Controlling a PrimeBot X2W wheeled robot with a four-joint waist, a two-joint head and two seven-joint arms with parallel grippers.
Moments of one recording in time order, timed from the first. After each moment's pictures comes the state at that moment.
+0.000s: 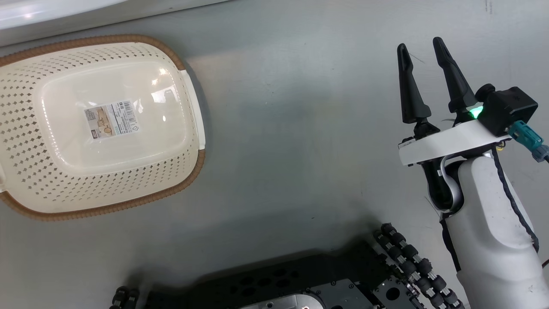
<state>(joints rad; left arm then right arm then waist) -1.26 0.30 -0.11 0.51 -0.17 -0.10 -0.17 -0.34 -0.06 0.22 0.19 0.32 0.12 -0.25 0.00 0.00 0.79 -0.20</state>
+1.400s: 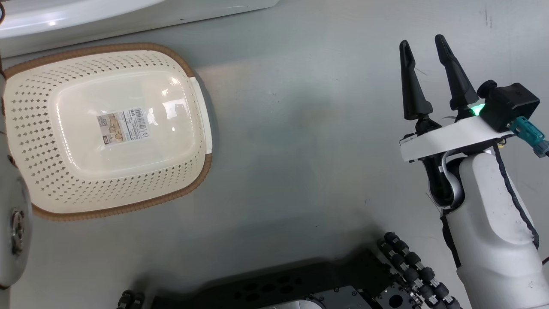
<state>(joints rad) -1.27 0.21 -0.11 0.83 -0.23 -0.08 -0.11 -0.36 -0.05 0.21 0.22 0.33 0.12 -0.25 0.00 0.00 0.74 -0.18</state>
